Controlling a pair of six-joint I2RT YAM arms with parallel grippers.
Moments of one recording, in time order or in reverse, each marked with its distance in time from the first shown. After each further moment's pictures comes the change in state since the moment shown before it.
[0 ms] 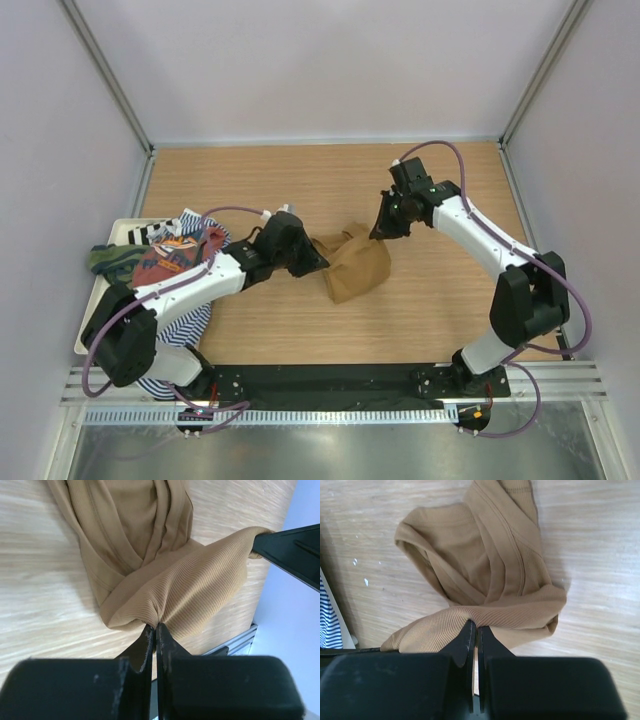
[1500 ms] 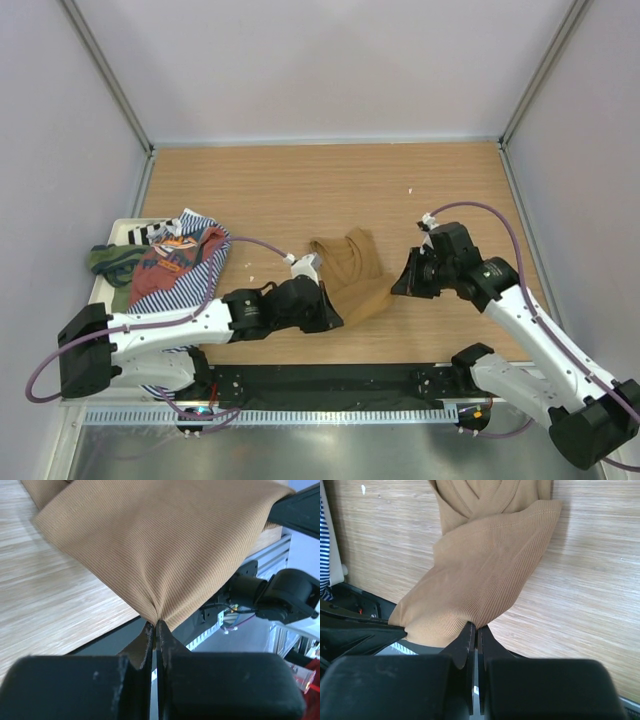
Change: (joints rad) left arm -0.445 -0.205 -0.164 -0.025 -0.171 -0.034; right arm 0.060 -0.686 -0.475 -0.085 -0.079 0.014
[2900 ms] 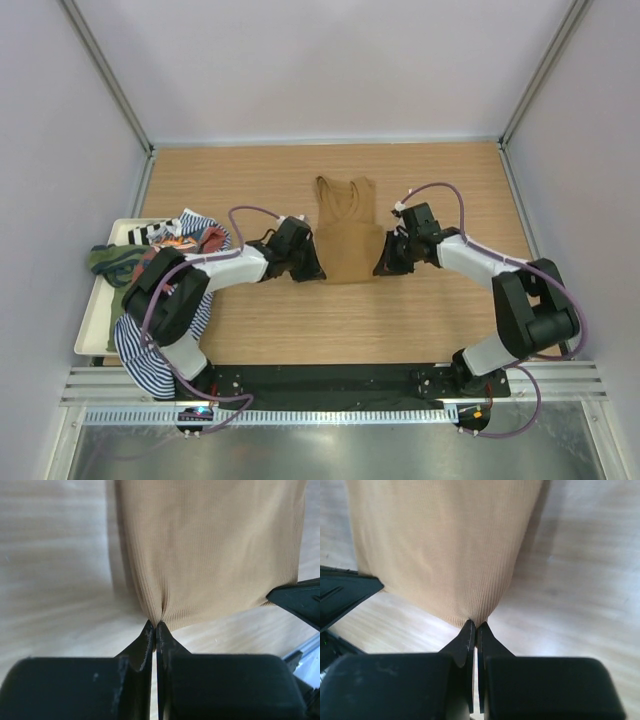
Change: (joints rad) left arm 0.531 0.536 0.171 0.173 0.268 0.282; right arm -0.121 0.671 0.024 0.481 -0.095 -0.095
